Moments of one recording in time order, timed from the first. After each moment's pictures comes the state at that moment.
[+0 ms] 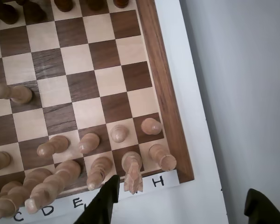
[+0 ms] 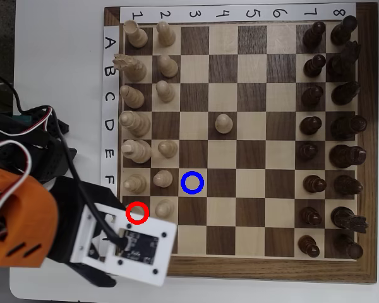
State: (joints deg) arm 32.3 119.9 80.5 96.2 79.7
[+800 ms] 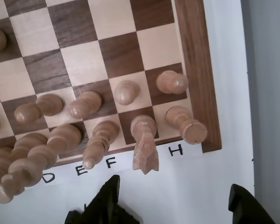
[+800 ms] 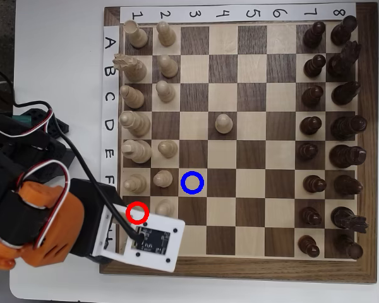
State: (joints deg) arm 34.3 120.1 96.9 96.2 79.1
